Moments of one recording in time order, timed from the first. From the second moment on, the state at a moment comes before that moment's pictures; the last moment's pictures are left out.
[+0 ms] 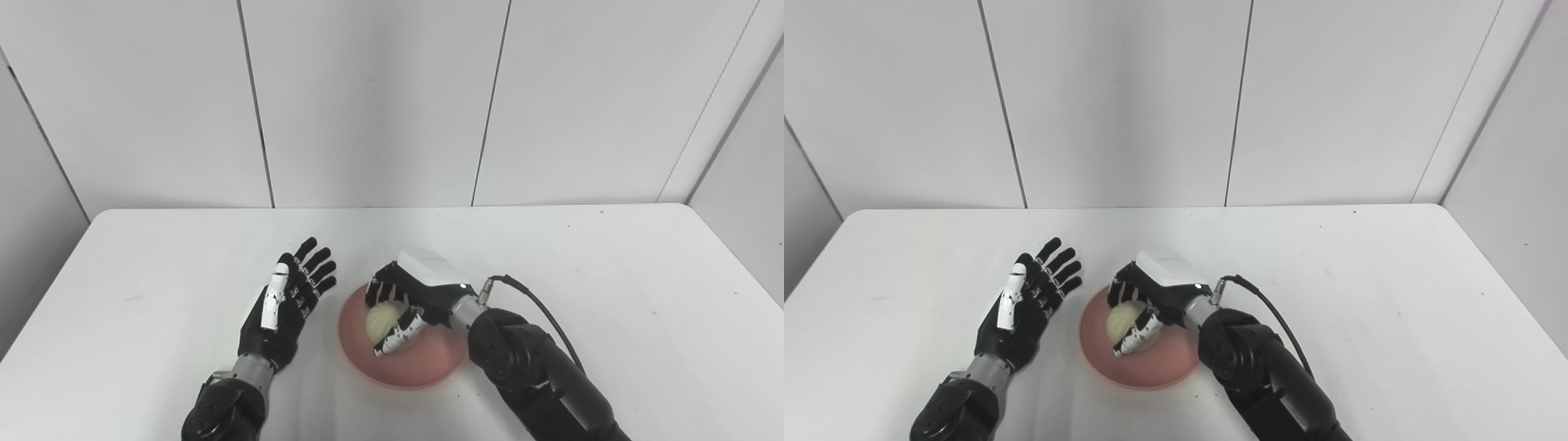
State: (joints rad) left arm -0.36 -0.02 0.01 0.36 -0.32 0.03 -0.25; right arm -0.57 -0.27 0.47 0.07 -0.69 0.27 0.38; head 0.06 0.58
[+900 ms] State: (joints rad) left arm -0.36 -0.02 0.00 0.36 -0.32 0.03 -0.25; right arm -0.58 -0.29 0.51 0.00 -0.81 0.28 0.48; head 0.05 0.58
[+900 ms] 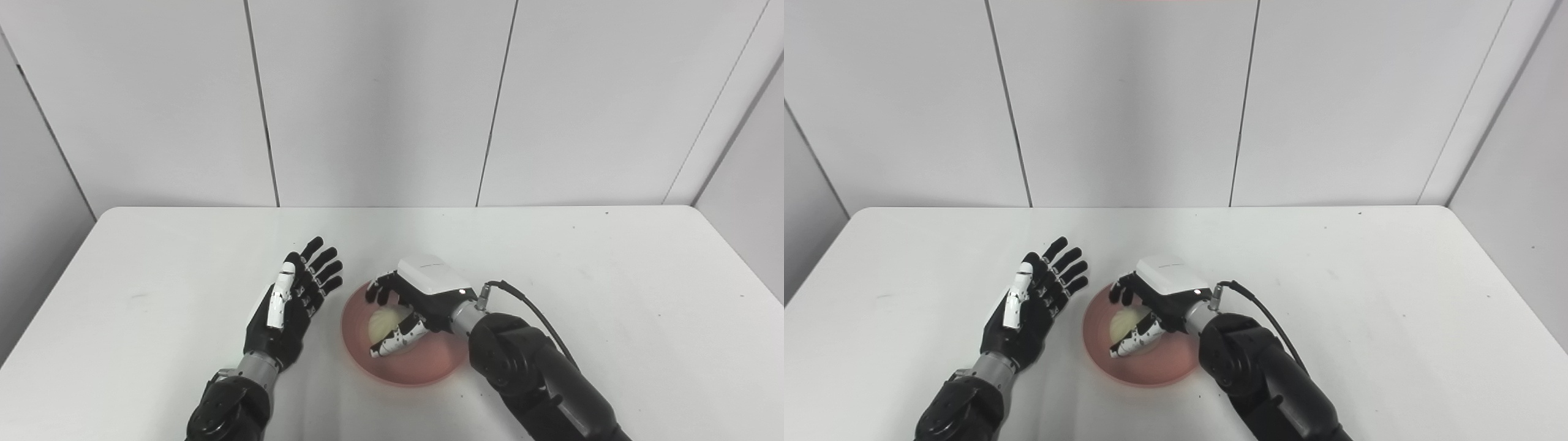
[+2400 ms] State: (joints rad) left arm -0.31 -0.03 0.01 0.30 -0.27 0.02 -0.21; right arm -0.37 -0.18 0.07 0.11 -0.37 -0.05 0.05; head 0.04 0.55
